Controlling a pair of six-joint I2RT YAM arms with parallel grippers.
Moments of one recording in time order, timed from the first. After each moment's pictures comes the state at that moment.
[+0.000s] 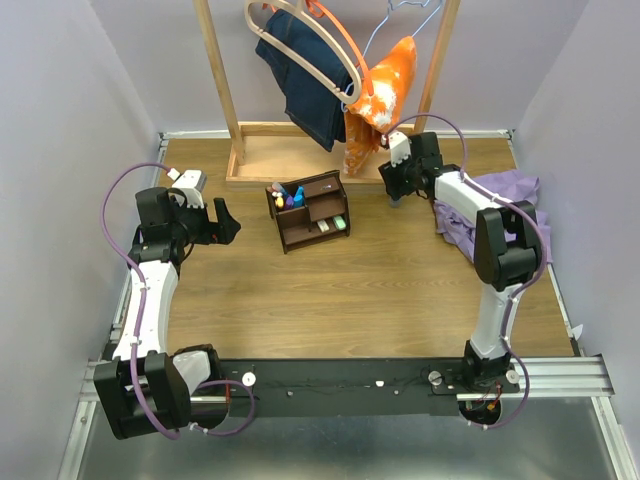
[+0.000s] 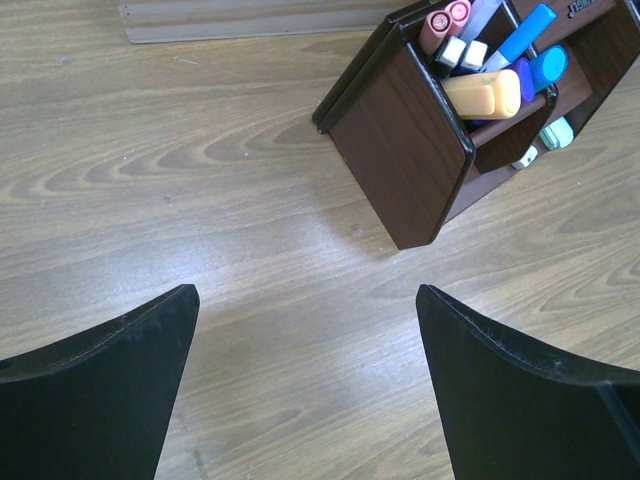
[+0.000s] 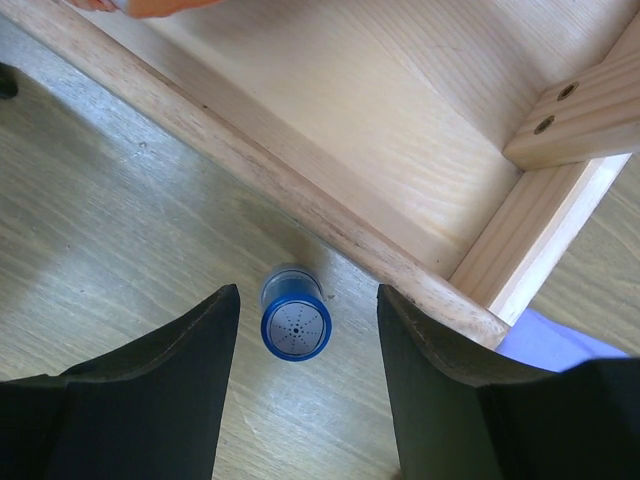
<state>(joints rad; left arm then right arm) 0.18 1.07 0.82 -0.34 0.55 0.01 0.25 1.99 1.48 -0.24 -0.15 -0.36</state>
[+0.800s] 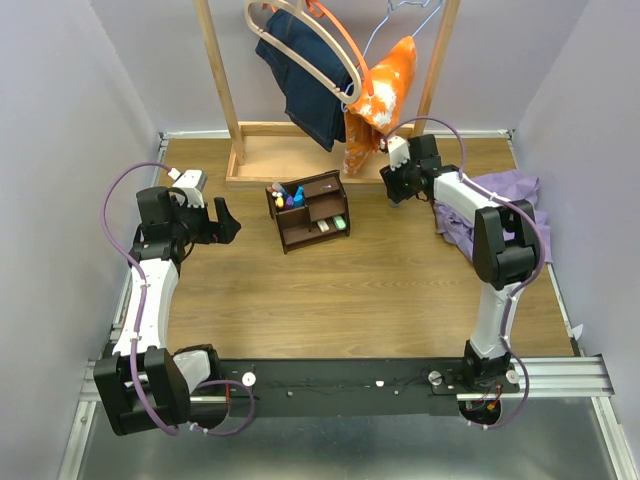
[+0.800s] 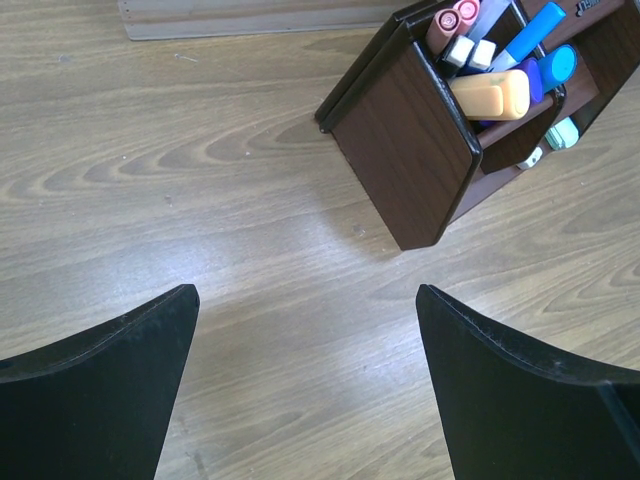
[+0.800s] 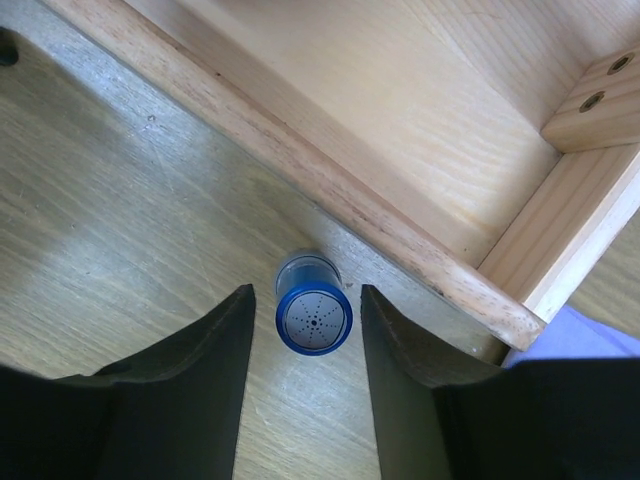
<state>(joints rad) 0.18 1.09 0.82 -0.33 0.55 0.01 0.25 2.01 1.48 -0.28 -0.17 -0.36</state>
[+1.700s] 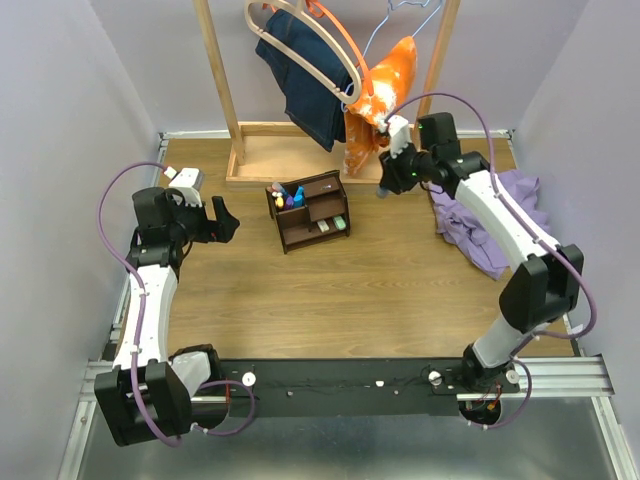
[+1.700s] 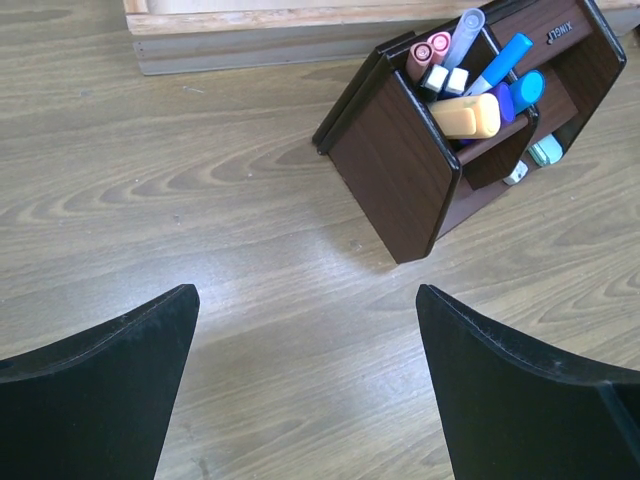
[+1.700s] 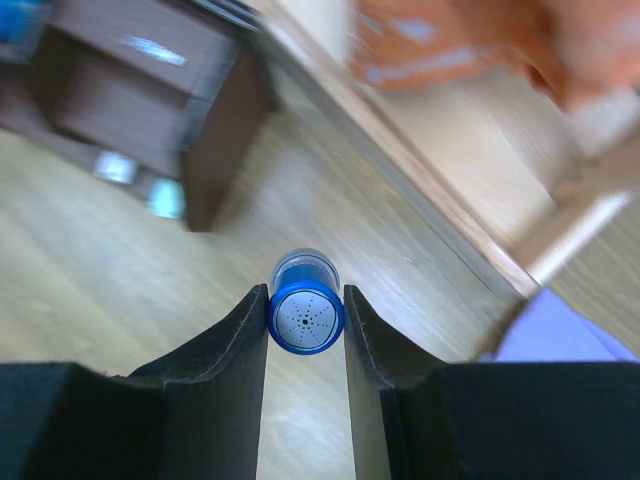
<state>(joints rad) 0.18 1.04 0.82 -0.32 0.55 0.00 0.31 1.69 1.55 -0.58 -0.33 -0.35</state>
